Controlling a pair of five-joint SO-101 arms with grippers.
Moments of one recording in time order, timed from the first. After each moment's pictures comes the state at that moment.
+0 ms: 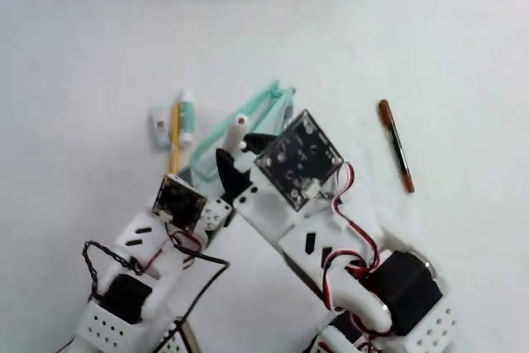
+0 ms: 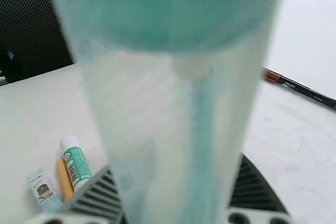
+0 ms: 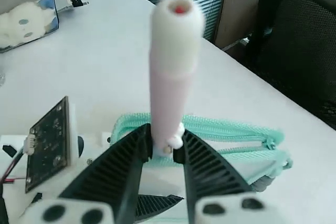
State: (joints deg) left arm 20.9 -103.9 95.8 34.9 -5.5; right arm -42.9 -59.8 25.3 65.0 12.3
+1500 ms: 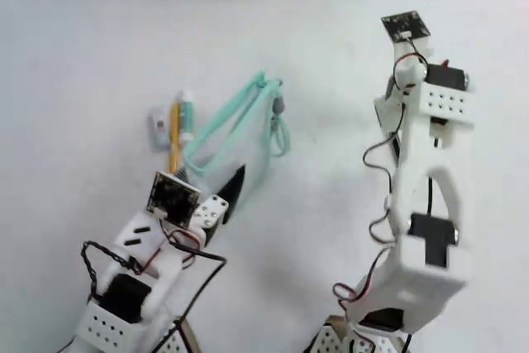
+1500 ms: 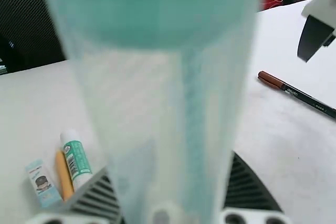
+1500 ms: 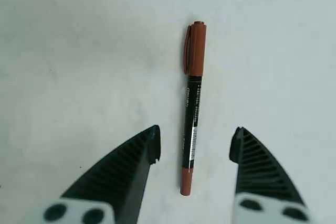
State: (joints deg) left arm 20.2 -103.9 95.8 34.9 -2.4; right arm 11.2 15.0 -7.4 74.2 28.5
